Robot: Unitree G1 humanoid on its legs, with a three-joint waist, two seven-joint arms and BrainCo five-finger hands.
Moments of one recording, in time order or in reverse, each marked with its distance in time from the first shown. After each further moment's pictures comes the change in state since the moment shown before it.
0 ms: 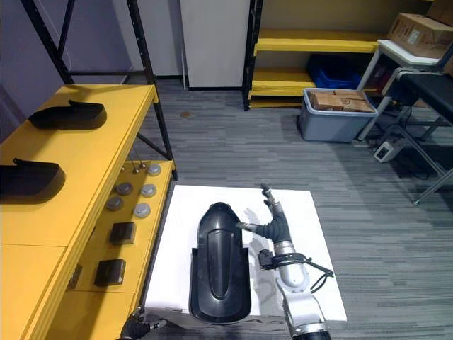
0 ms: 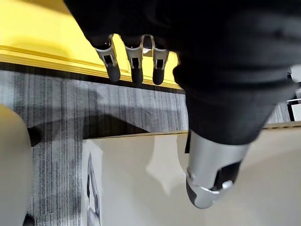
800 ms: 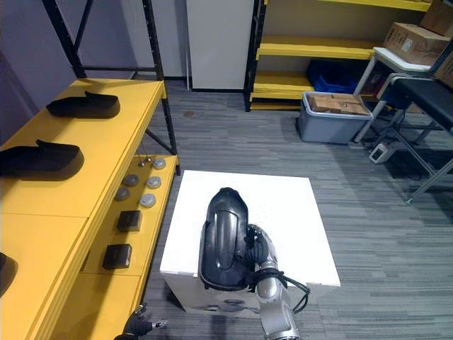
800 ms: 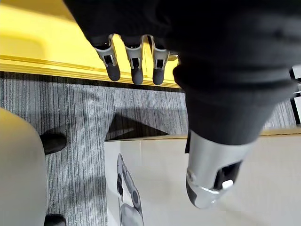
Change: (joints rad) left arm -0.041 -0.001 -0.011 0.038 0.058 0.033 0.005; right arm 0.034 0.180 -0.104 0.138 -0.474 0.182 -0.038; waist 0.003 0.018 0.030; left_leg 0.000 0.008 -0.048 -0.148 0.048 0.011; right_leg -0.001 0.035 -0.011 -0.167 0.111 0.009
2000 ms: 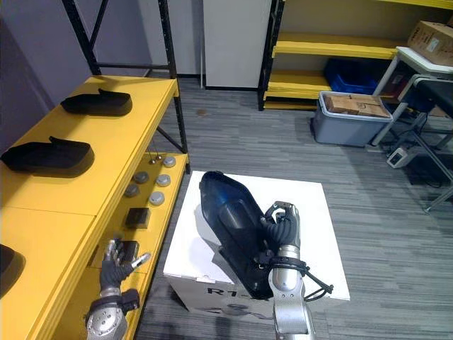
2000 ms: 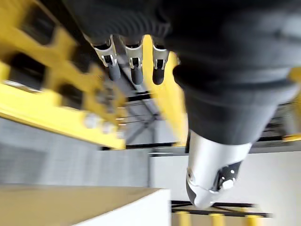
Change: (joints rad) left arm 0.136 -0.095 0.065 -0.949 -0.060 -0.057 0.073; right arm 0.024 -0.025 0.007 -0.351 0.187 -0.061 -0.139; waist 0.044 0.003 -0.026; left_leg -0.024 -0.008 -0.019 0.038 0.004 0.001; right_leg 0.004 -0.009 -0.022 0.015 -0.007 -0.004
